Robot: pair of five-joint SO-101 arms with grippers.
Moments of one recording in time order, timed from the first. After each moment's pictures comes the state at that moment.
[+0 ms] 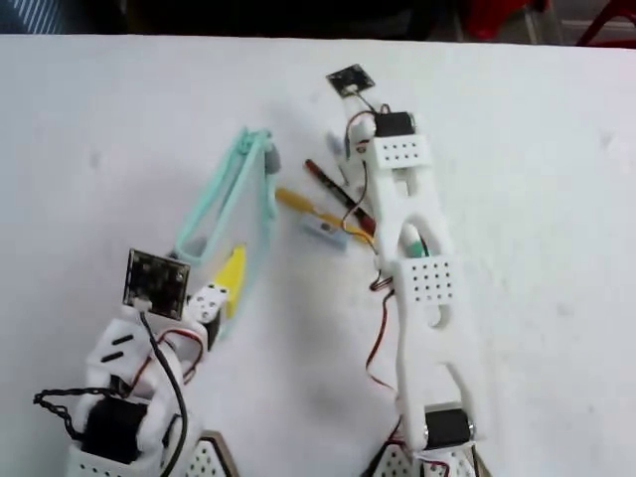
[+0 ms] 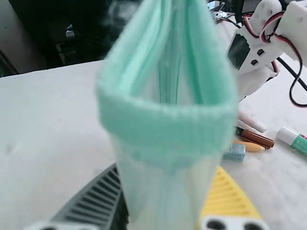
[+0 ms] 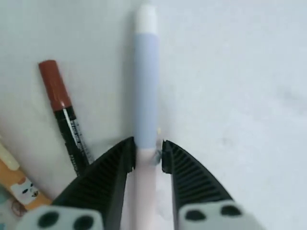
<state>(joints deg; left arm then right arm) 8.0 -104.1 79.8 55.7 -0.1 -9.5 67.5 -72.1 83.8 17.8</state>
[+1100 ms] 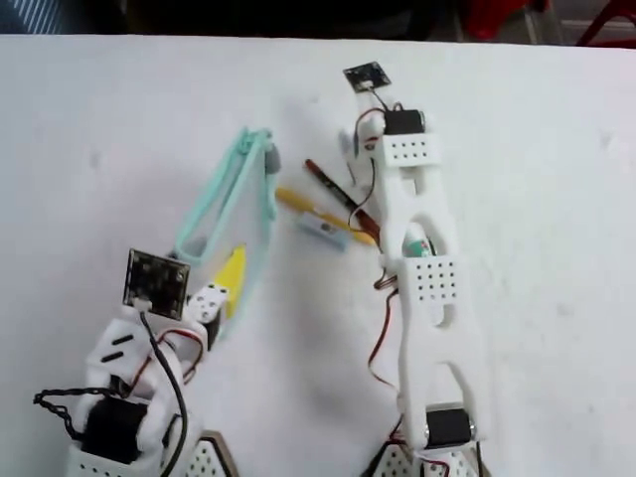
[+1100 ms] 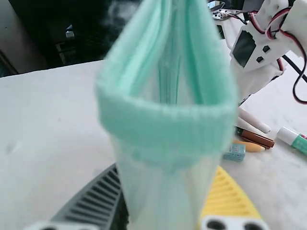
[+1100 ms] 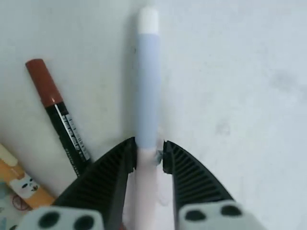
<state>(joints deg) 8.0 -104.1 79.8 55.7 -0.2 -9.1 67.5 -72.7 86.5 16.2</state>
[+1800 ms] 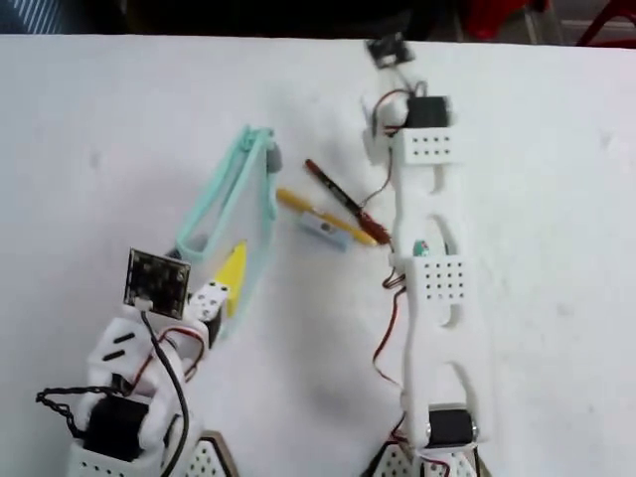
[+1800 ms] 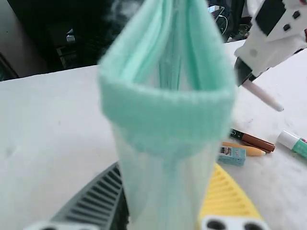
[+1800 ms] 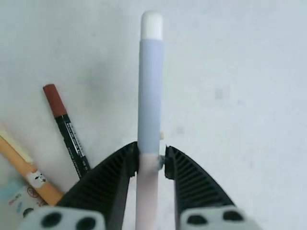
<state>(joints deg) 8.0 -104.1 80.8 53.7 -0.2 -6.4 66.5 -91.7 96.0 16.0</state>
